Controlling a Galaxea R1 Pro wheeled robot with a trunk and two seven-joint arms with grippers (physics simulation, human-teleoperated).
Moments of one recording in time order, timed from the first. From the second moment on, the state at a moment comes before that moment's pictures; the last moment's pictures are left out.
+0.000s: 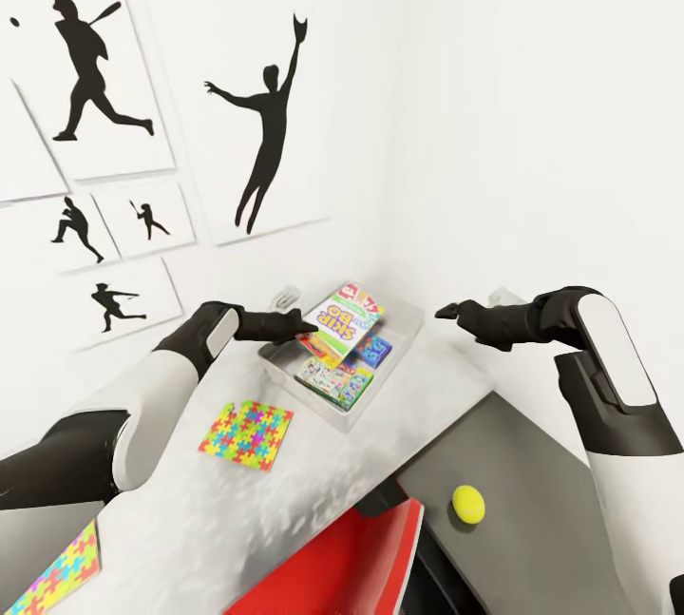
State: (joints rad) left arm -1.24 -0.03 0.06 -0.31 0.20 0.78 -0.70; right arm -0.85 -0.23 0.10 -1.54 -1.72 1.02 -1.16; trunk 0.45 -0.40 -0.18
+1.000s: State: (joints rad) left arm -1.24 -0.06 0.06 -0.30 0.18 0.74 -0.70; right arm -0.85 -0.23 0.10 -1.54 -1.72 1.03 -1.16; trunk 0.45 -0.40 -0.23
